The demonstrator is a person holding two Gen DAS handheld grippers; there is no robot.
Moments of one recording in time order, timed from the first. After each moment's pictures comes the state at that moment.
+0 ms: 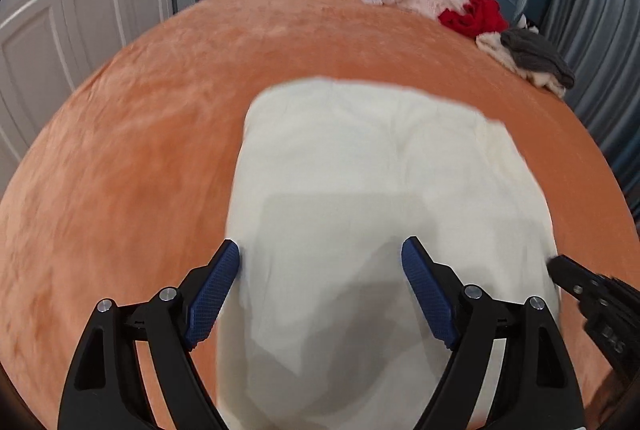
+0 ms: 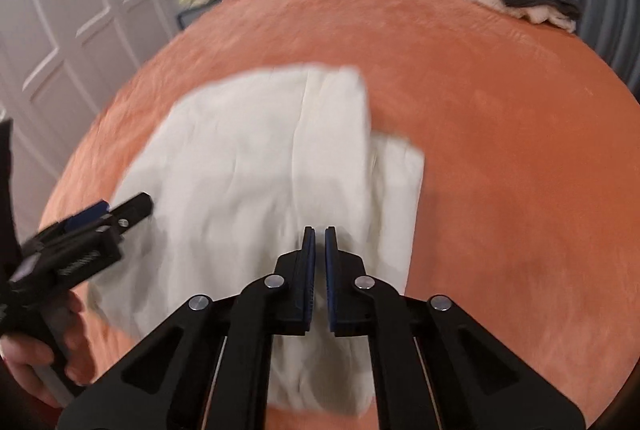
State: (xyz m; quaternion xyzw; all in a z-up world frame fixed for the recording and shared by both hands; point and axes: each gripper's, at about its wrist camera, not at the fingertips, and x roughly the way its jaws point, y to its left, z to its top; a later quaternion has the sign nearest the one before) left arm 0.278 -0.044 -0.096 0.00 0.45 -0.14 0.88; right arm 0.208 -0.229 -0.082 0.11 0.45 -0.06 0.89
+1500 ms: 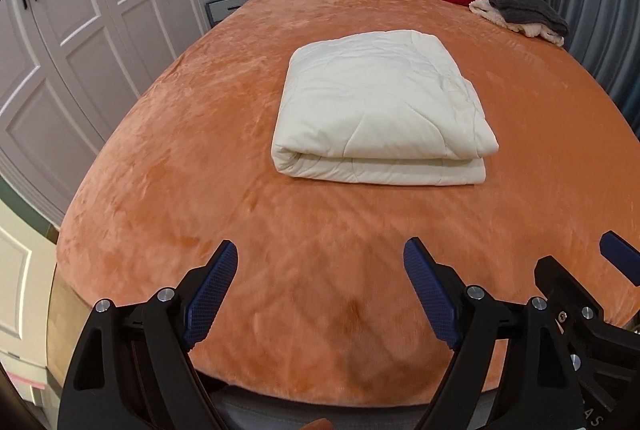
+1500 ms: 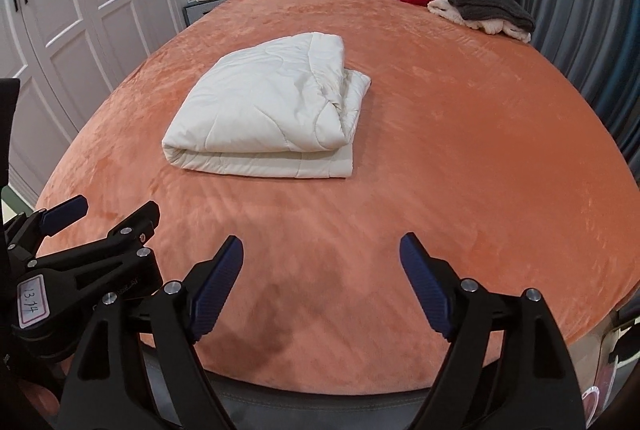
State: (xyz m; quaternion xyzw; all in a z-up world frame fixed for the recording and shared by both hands) left arm 0.037 -0.040 -0.033 0.08 0.45 -0.07 0.89; right arm -0.015 -0.159 -0.016 0.07 0.43 -0.10 0.90
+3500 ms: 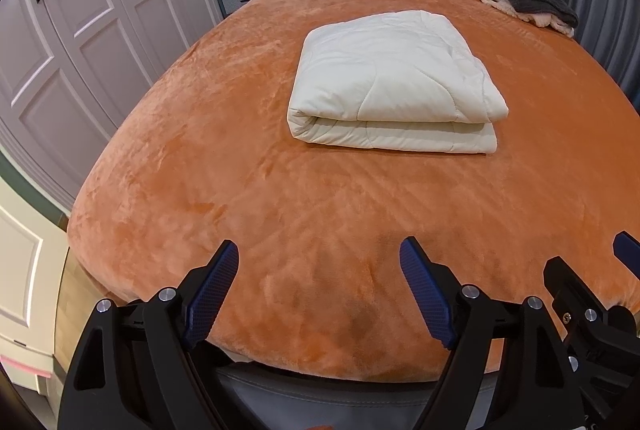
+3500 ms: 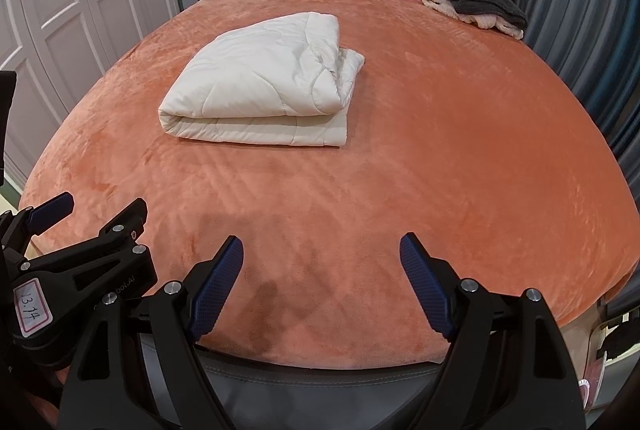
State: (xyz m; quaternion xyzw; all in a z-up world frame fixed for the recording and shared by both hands) left arm 0.012 -0.029 -0.048 0.09 0.46 -0.05 0.88; right arm -0.039 -0.147 -0.031 0.05 0.44 -0.11 0.89
